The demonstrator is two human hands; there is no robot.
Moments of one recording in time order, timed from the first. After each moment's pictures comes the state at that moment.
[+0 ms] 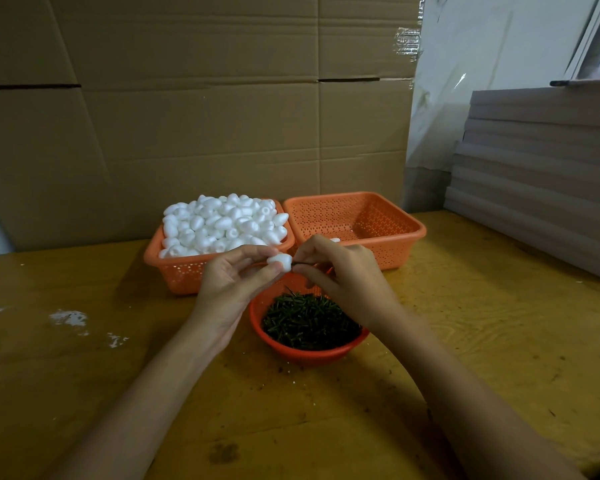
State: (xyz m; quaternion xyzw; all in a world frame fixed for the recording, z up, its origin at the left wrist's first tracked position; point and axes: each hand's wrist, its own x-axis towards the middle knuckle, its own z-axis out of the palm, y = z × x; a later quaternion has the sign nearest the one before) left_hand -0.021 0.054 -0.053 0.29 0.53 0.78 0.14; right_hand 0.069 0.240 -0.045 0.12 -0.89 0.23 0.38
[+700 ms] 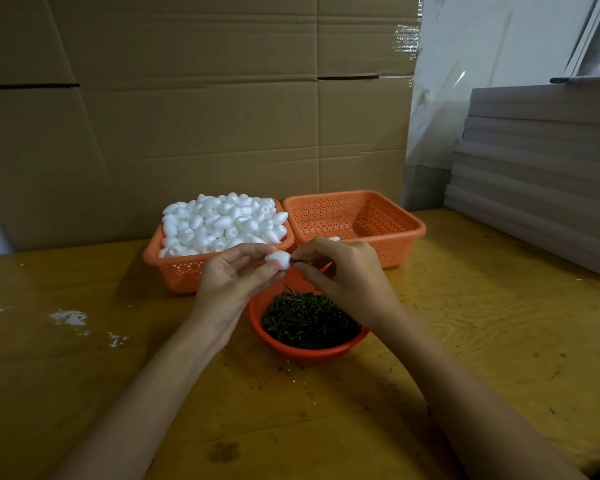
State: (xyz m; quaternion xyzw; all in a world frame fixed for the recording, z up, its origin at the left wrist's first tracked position) left_hand -0.023 0.055 -0.055 0.28 0.51 0.80 0.15; right_hand 0.068 0.240 -0.046 0.11 -0.88 0.22 0.41
